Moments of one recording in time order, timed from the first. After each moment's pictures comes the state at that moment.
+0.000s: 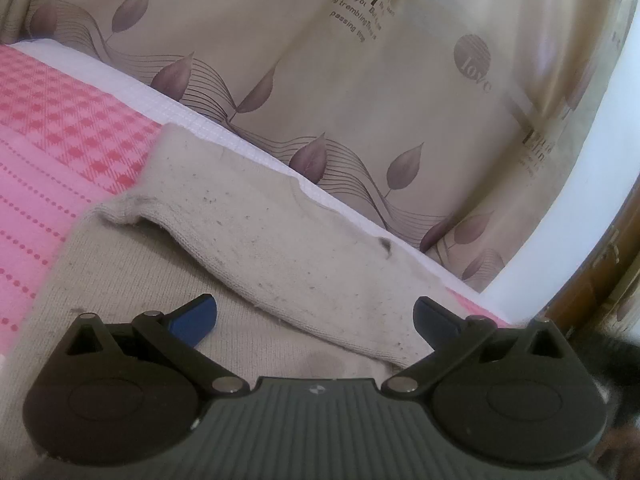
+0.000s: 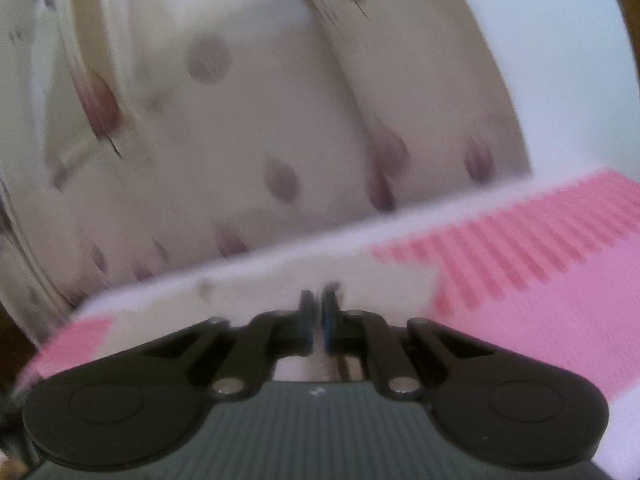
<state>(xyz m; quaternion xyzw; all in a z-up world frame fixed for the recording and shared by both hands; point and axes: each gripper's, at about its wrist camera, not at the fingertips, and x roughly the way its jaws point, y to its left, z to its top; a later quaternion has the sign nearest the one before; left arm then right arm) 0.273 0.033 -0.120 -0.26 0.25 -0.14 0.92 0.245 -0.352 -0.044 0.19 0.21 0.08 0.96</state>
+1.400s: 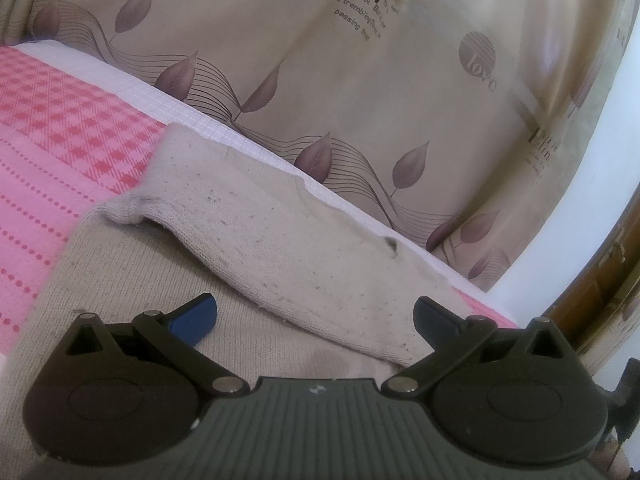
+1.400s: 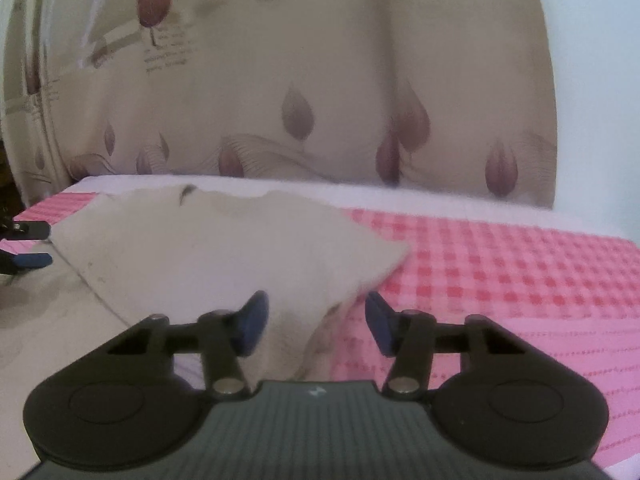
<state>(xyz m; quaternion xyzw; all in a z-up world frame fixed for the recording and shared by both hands) 0.274 0.033 -0.121 -0.26 0.25 -0.13 0.92 0.258 -0.382 -0.100 0.01 0.27 0.14 0.95</state>
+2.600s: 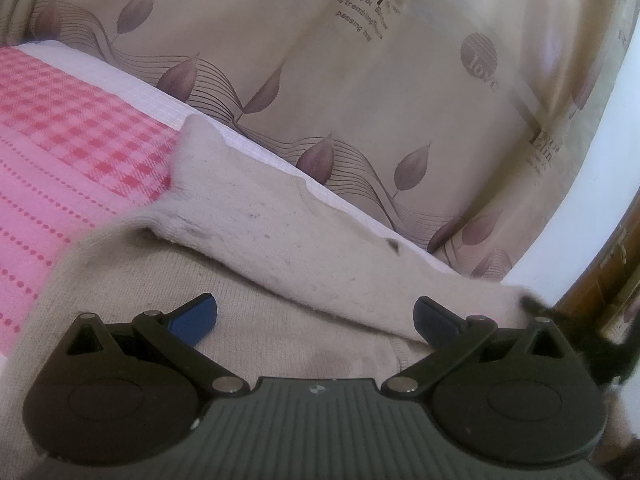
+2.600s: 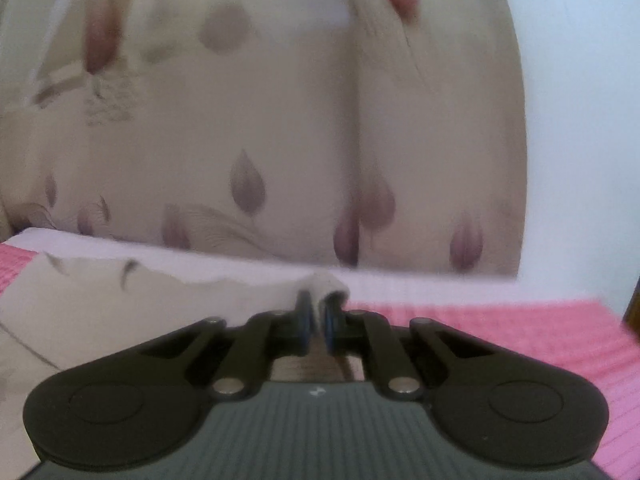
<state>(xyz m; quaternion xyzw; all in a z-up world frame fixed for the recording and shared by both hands) 0.275 0.035 -0.122 -0.26 0.25 -0.12 0.93 0.314 -0.359 -0.073 0.01 0.21 0.05 0.98</state>
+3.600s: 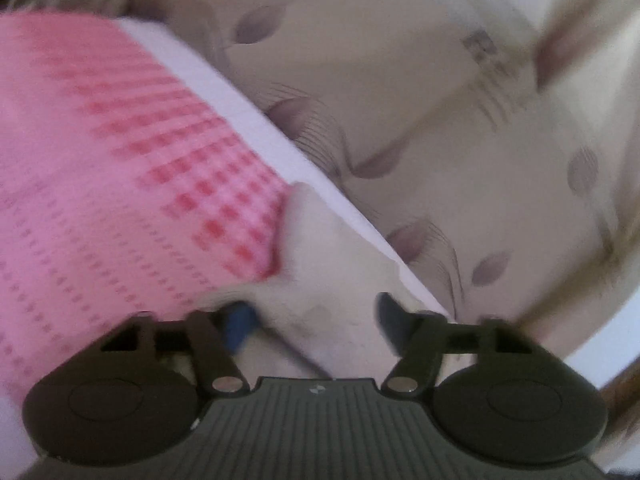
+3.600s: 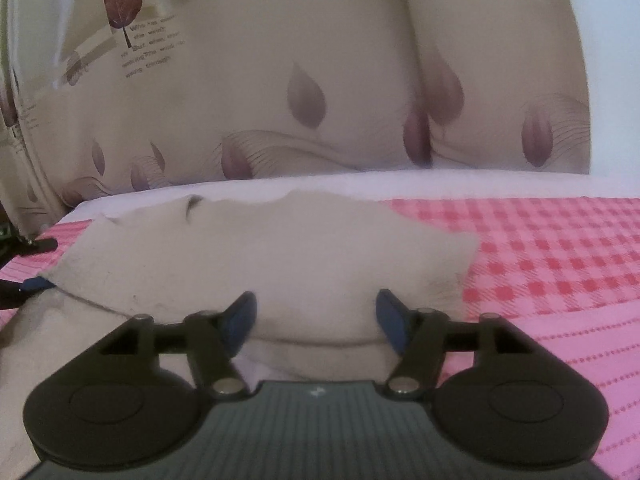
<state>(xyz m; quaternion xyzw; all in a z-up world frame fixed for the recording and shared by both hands) 0.302 0.113 -0.127 -0.39 0.24 -0.01 0.89 0.294 -0.341 -0.103 0.07 0.30 0.13 0.94</state>
